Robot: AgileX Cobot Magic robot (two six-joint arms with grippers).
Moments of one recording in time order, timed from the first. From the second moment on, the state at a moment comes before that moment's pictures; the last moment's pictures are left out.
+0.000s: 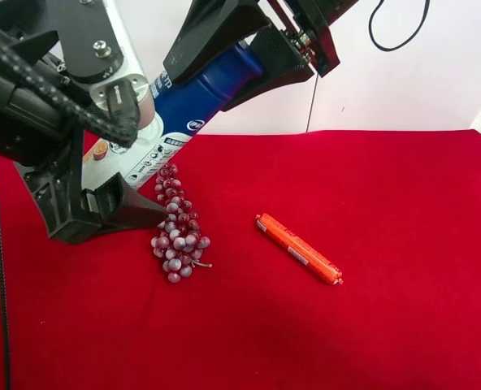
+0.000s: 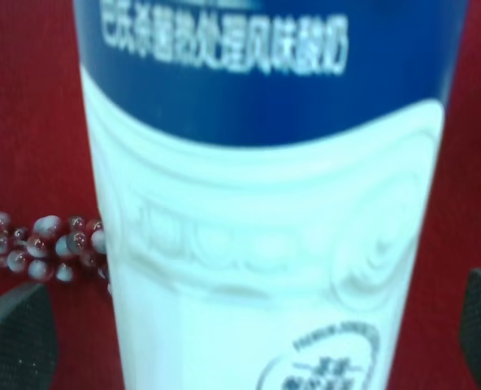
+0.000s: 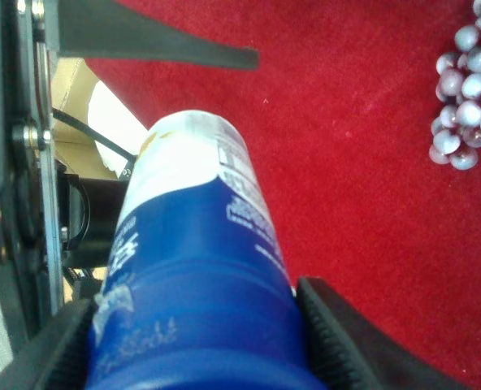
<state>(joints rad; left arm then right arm) -0.83 1.16 -0.96 -0.02 0.71 0.38 0.56 1.54 -1.50 0.79 1.21 -0.18</state>
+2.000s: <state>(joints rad) -0.83 1.16 -0.96 -0.01 0.71 0.38 0.56 1.36 -1.50 0.58 1.22 -0.08</state>
